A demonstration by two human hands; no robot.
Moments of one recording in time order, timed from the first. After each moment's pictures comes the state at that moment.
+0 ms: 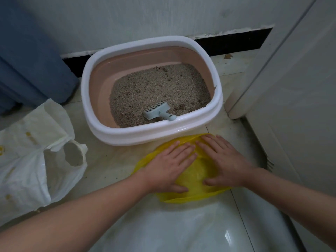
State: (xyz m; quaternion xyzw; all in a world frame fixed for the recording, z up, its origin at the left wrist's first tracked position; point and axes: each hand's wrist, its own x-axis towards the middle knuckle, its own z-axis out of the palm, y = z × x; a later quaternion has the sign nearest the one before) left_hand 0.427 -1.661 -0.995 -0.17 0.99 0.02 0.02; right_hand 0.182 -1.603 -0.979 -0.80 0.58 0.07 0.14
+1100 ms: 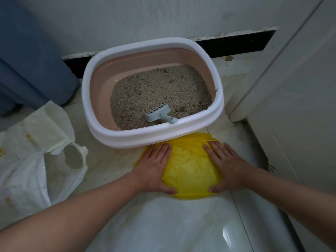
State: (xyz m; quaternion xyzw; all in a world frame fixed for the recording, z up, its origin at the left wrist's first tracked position) left_hand 0.458 -1.674 -1.021 -0.35 0.92 0.11 0.13; right_hand 0.164 -1.601 -1.004 -0.77 0.59 0.15 0.19
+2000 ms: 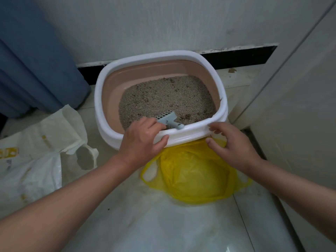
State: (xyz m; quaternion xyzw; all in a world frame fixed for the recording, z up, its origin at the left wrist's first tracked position) left_hand 0.475 -1.726 -0.928 -0.40 0.88 0.02 -0.26; right_hand 0.194 -1.644 -0.929 -0.67 0.67 -0.27 0.17
